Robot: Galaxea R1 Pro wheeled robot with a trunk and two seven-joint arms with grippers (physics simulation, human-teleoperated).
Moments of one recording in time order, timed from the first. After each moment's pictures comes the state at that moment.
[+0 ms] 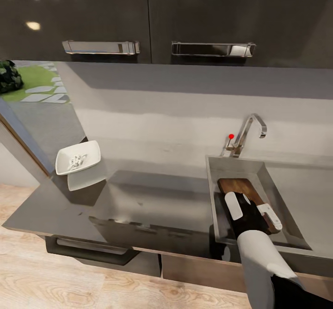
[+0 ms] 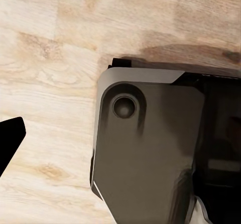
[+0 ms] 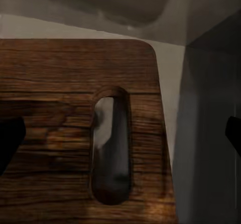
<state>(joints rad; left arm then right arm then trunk) -0.13 0.04 -0.14 -0.35 0.25 0.01 0.06 -0.84 0.12 -0.37 -0.75 -0.45 -0.09 -1.16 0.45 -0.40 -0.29</state>
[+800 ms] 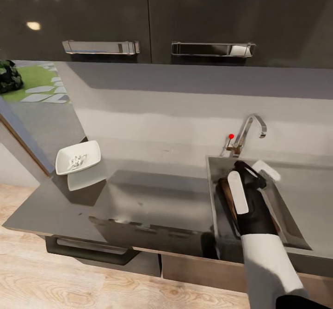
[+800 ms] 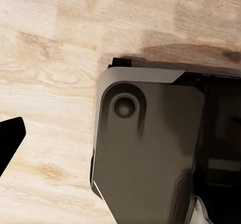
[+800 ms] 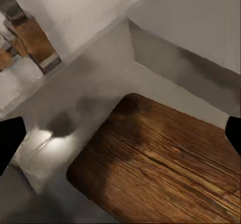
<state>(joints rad) -0.13 0.04 -0.14 -0.35 0.25 0.01 0.06 -0.79 0.12 -0.10 -1.29 -0.44 0.39 -0.95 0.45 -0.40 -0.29</state>
